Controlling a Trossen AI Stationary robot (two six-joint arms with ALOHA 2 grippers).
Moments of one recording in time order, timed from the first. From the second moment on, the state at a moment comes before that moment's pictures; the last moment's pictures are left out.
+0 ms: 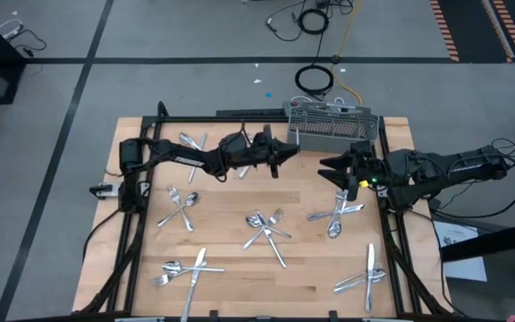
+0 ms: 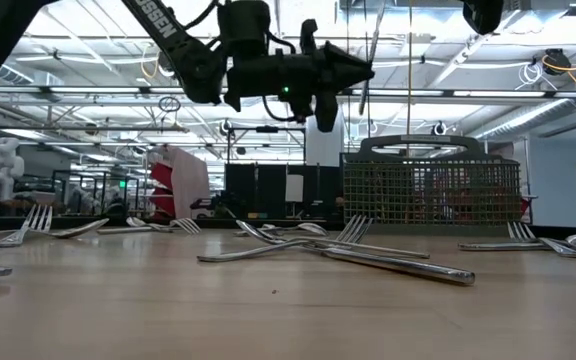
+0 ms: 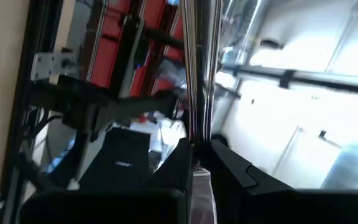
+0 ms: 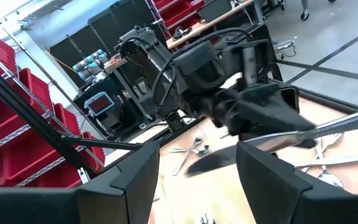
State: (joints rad) left arm 0.23 1.95 1.12 1.00 0.15 -1.94; right arm 0.21 0.77 0.83 -0.20 0.40 0.61
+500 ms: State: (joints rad) left arm 0.35 1.95 1.12 0.84 0.30 -2.17; right arm 0.20 0.77 0.83 -0.20 0.48 0.46
